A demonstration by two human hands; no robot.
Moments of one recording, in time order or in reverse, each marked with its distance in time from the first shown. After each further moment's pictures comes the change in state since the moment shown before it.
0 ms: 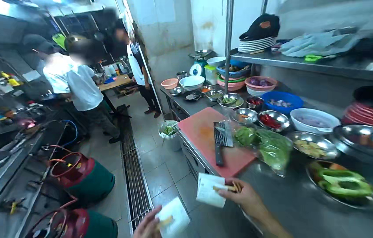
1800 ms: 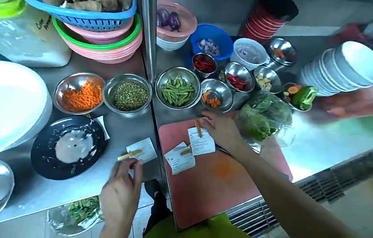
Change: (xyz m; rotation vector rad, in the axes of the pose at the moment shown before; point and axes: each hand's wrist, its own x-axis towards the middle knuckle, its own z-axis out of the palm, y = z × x) left_hand 0.759 0.070 0.254 1.174 -1.117 0.737; right_hand 0.469 -0.045 -0.011 -0.877 0.943 0.725
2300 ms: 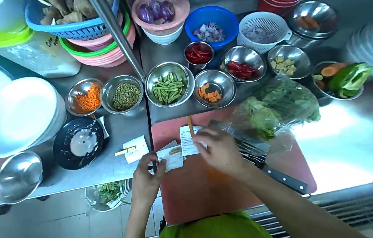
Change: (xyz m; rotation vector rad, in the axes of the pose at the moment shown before) left_hand -0.013 0.075 0.050 -0.352 -0.151 -0.250; right_hand -0.048 0.049 0.025 0.227 0.224 -0.535
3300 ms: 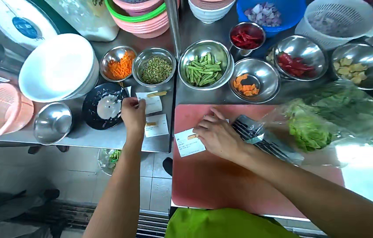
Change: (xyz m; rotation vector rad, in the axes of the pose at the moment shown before) left_hand 0.118 -0.023 -0.053 -0.094 0.414 -0.210; right_hand 0.040 -0.006 0.041 -0.147 -0.406 -0.386
